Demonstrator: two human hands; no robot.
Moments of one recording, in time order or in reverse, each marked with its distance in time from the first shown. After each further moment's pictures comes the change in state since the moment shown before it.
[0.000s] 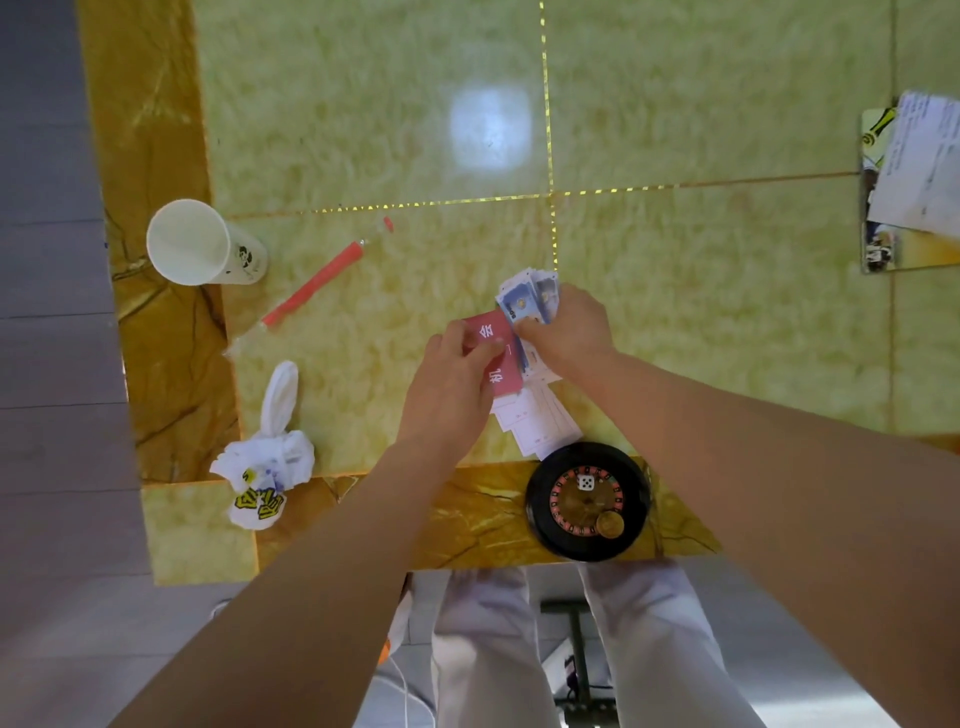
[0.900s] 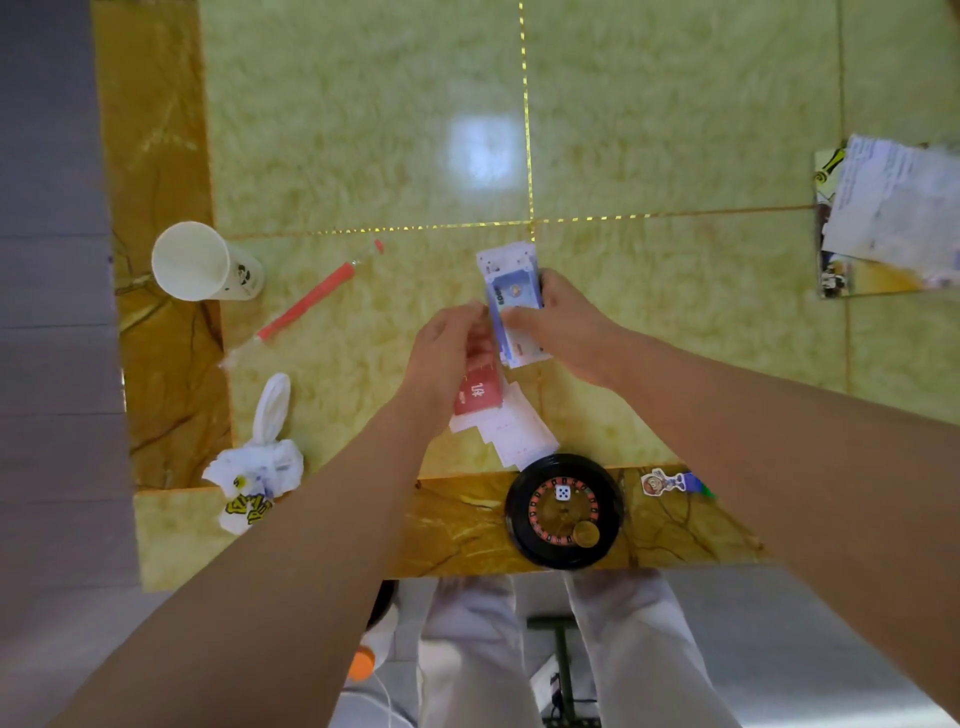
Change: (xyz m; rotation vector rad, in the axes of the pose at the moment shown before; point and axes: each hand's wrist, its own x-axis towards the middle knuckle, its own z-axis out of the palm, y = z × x) left_hand 0.038 0.036 -0.025 -1.249 0.038 -0.665; right_hand -0.007 -0.024 -0.047 0.465 -0.309 0.034
